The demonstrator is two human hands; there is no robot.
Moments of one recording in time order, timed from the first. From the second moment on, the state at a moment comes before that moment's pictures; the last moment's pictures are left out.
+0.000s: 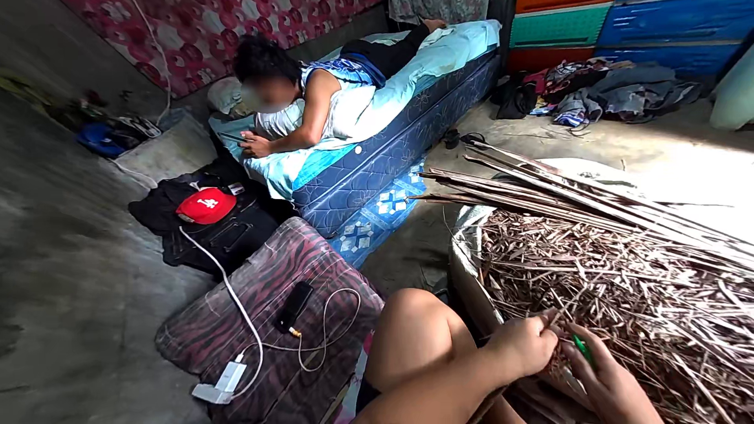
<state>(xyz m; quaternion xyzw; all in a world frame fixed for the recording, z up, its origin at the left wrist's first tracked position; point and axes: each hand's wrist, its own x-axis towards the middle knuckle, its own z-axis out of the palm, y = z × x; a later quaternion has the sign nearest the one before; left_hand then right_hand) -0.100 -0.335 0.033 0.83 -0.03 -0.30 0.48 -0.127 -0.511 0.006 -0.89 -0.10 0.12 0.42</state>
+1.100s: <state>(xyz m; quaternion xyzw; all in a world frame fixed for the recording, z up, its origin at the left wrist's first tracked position) -0.105 -0.348 0.038 0.92 -0.01 -0.26 0.29 -0.135 -0.473 0.046 -0.97 0.05 0.15 0.17</state>
